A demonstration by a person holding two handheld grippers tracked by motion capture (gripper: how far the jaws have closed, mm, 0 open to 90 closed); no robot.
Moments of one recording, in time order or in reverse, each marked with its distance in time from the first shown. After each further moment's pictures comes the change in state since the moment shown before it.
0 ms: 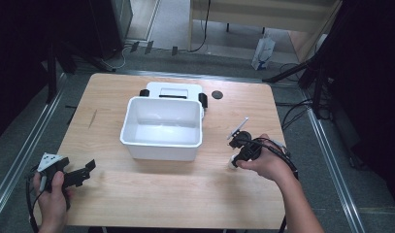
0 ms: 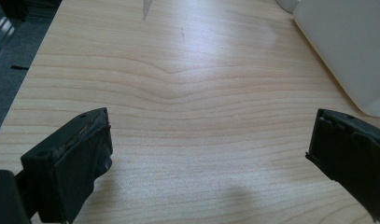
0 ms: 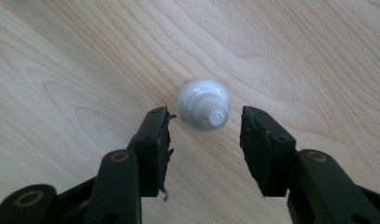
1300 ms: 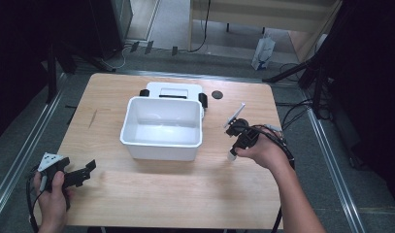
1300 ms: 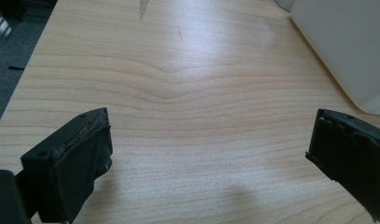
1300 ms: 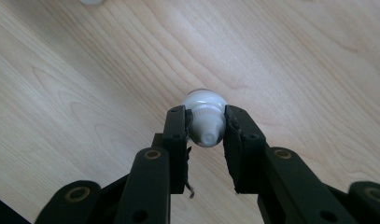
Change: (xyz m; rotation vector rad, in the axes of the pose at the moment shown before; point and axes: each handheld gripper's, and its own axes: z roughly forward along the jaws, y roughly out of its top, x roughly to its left) left arm 0.000 0.000 0.000 0.006 -0.008 0.007; right arm -0.007 0.029 -0.027 0.004 0.034 -0.033
